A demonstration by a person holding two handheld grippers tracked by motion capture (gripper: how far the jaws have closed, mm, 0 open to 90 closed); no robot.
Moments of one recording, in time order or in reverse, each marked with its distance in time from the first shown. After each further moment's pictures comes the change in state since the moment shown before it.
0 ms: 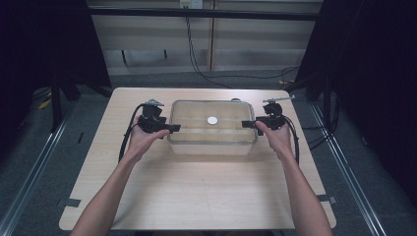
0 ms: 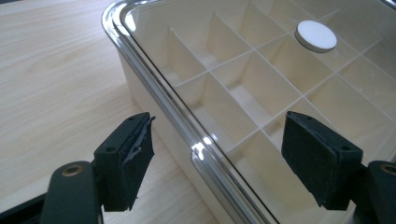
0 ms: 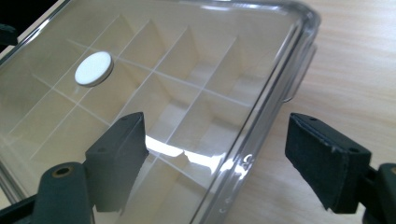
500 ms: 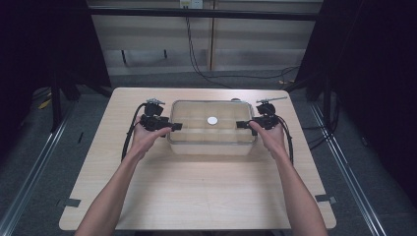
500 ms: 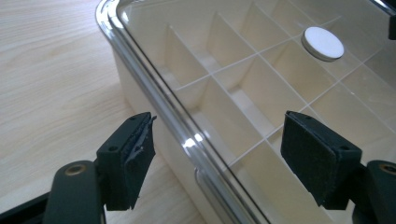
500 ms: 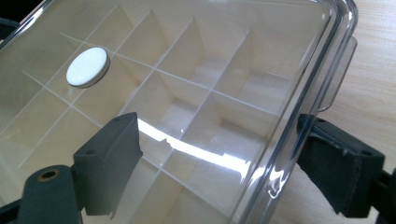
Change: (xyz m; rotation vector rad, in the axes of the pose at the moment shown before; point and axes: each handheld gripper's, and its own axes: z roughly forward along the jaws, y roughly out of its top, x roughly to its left) left arm 0.008 0.003 0.013 0.003 -0.046 -0.046; right arm 0.005 0.002 0.019 0.019 -0.004 0.004
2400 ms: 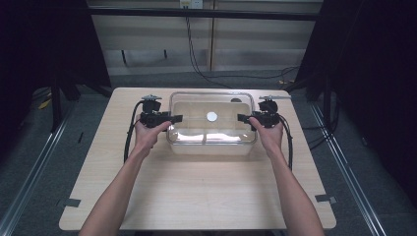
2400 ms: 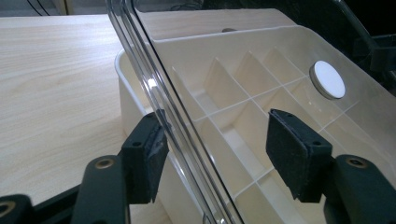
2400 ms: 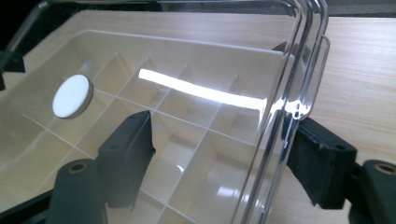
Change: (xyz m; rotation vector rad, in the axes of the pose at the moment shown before) left arm 0.002 0.004 -0.006 -0.147 -0.013 -0.073; right arm 0.010 0.005 -0.012 -0.157 -0.055 0.026
